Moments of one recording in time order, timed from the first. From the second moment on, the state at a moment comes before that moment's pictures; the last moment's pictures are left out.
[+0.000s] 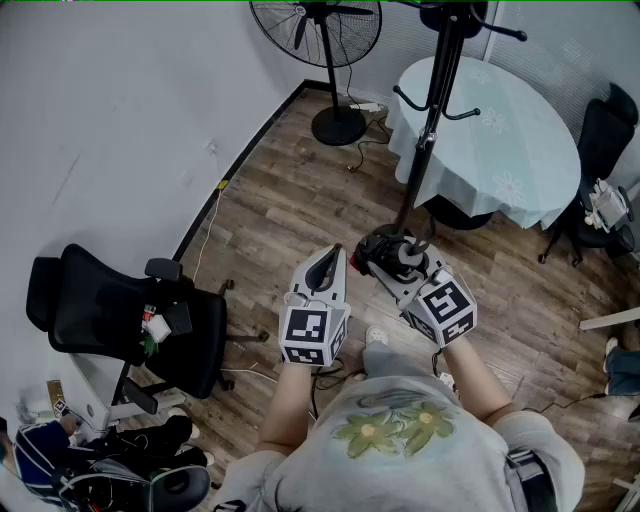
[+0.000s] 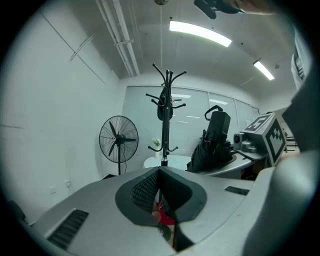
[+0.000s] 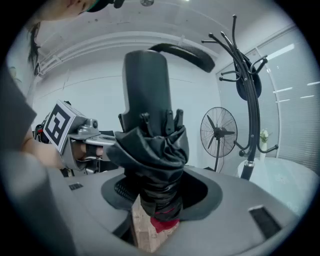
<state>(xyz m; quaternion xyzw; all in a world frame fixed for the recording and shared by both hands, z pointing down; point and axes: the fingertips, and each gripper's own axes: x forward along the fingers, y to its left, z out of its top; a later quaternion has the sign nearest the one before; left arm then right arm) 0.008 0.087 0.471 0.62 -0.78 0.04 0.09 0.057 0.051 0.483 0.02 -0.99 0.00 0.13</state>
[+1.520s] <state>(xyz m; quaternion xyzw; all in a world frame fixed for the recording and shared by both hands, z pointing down) -0.055 -0.037 0.462 0.64 -0.76 0.04 0.07 -0.007 -0.064 0.459 0.02 -0.99 -0.02 0.13</state>
